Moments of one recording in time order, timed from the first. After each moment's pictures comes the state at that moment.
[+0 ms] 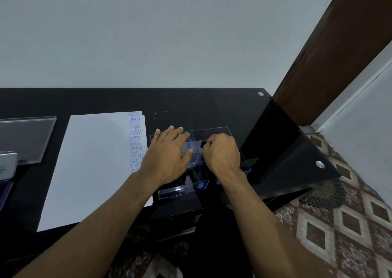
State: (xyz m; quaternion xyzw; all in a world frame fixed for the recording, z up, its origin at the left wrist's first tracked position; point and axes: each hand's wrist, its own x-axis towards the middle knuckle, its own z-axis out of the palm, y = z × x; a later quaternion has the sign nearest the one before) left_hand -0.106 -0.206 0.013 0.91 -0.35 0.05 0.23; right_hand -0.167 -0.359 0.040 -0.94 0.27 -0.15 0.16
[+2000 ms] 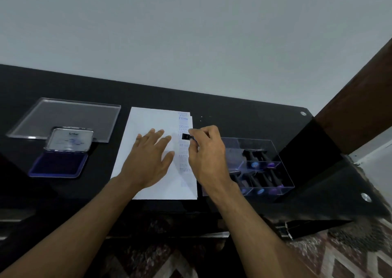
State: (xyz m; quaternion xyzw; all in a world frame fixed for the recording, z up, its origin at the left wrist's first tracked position) left_hand -0.092 -0.051 -0.009 0.95 -0.22 0.05 0.20; right_hand -0.152 -0.212 0.059 -0.93 0.01 -0.25 0.26
